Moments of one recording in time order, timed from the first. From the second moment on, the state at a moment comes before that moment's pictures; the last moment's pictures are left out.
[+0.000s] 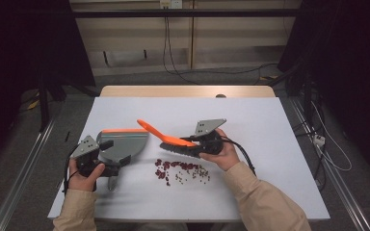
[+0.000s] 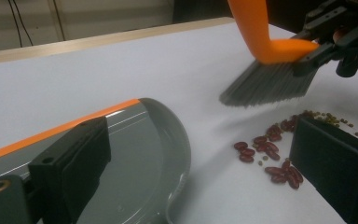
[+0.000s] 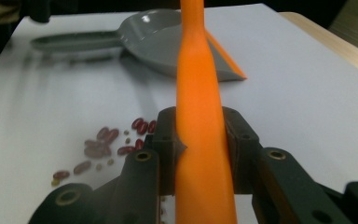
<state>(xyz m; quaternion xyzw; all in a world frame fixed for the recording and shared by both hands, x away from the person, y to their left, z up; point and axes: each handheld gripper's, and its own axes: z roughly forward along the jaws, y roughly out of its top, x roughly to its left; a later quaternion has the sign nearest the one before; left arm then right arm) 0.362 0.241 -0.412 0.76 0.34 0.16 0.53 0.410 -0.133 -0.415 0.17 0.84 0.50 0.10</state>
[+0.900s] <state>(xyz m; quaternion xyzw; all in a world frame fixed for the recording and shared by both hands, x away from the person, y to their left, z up) 0.361 0.240 -0.410 0.76 0.33 0.16 0.53 0.355 -0.093 -0.419 0.39 0.73 0.55 0.05</state>
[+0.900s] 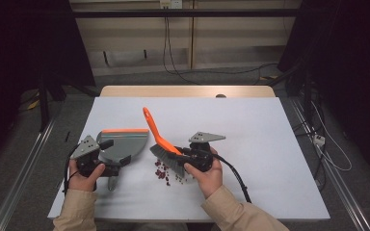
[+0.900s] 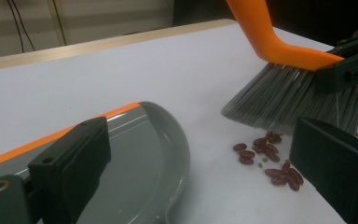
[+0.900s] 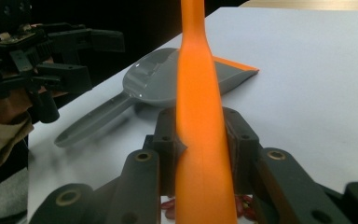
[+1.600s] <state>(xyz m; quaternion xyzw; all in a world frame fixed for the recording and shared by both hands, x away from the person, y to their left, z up) 0.361 0.240 -0.409 0.76 0.33 0.17 0.53 0.340 -0.052 -0.436 0.41 0.72 0.56 0.02</state>
